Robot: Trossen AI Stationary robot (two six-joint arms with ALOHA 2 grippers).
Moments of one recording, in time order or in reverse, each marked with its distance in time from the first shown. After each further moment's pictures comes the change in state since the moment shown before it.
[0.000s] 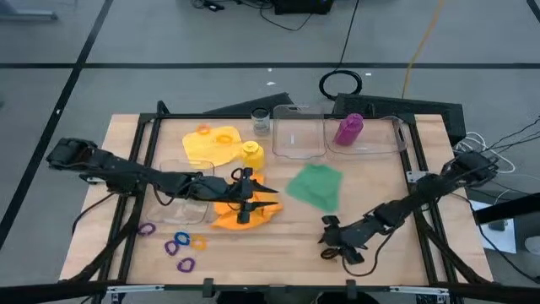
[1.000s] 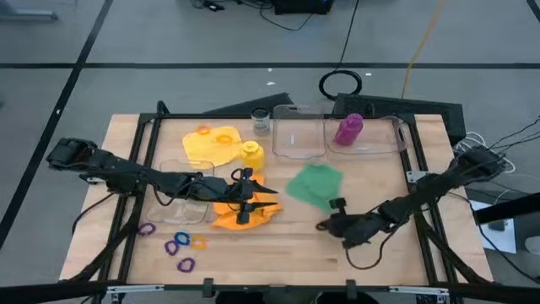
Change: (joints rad) left arm 0.000 0.000 0.000 -0.004 0.000 -0.001; right arm 0.005 -0.073 -0.007 -0.282 0.392 -0.169
